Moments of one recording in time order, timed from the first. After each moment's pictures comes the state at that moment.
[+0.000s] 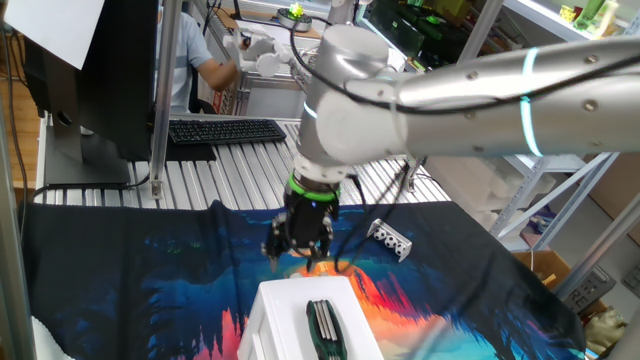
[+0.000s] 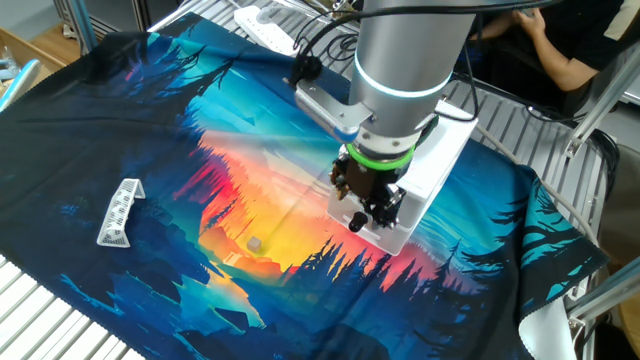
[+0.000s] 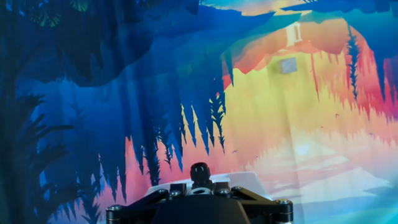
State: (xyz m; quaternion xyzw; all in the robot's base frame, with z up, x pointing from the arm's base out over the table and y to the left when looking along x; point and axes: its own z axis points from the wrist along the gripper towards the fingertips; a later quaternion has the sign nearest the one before) arm 0.509 0.140 0.160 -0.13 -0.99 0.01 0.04
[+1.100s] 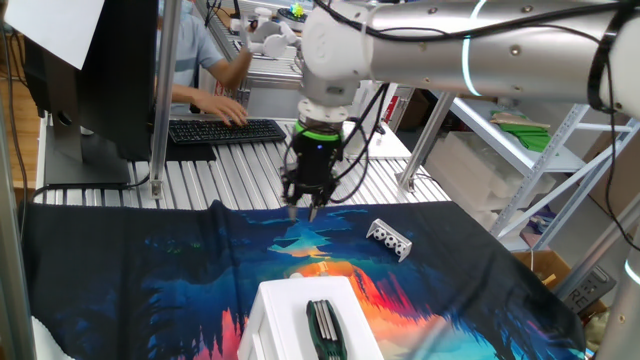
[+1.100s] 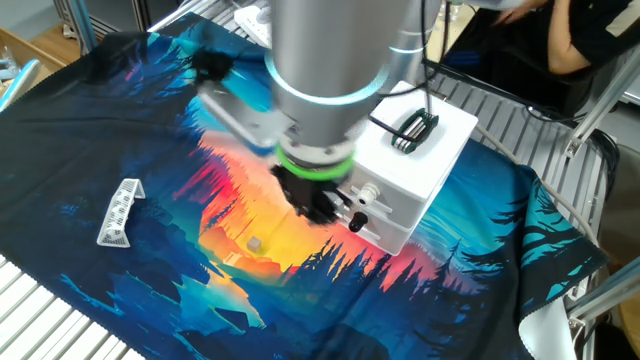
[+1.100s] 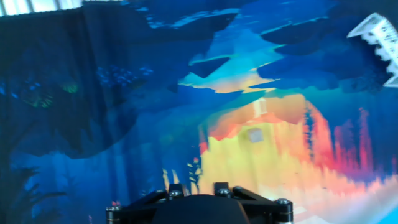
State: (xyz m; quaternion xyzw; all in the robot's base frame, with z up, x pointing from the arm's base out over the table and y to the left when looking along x) arm 0.578 0.075 0.207 -0.10 -0.99 0.02 0.07
